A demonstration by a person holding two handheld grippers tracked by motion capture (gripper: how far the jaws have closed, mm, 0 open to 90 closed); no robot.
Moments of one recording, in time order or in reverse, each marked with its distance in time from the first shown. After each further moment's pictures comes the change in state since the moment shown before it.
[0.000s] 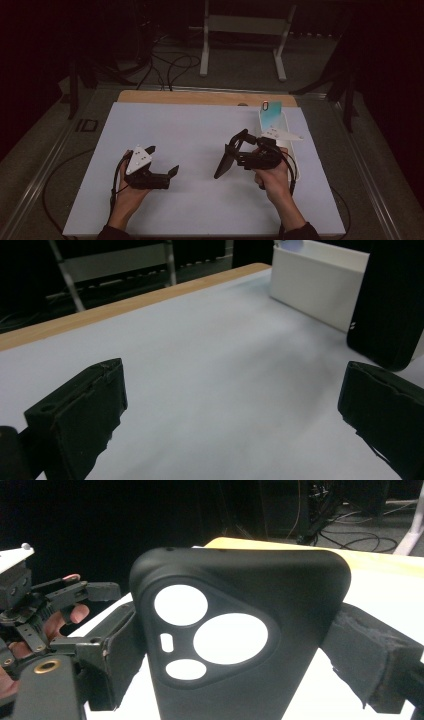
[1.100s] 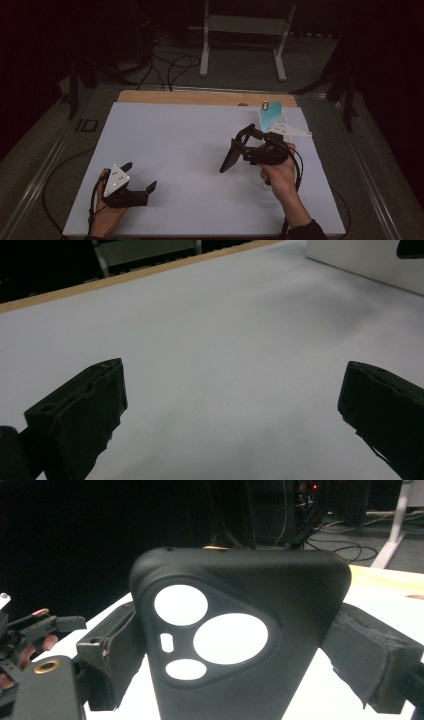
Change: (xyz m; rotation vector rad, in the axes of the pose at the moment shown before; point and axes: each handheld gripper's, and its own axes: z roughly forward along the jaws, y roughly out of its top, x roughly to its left) left arm 0.020 -0.059 -0.041 0.032 0.099 -0.001; right arm -0.008 0.014 -0.012 -0.021 -0.045 -0.014
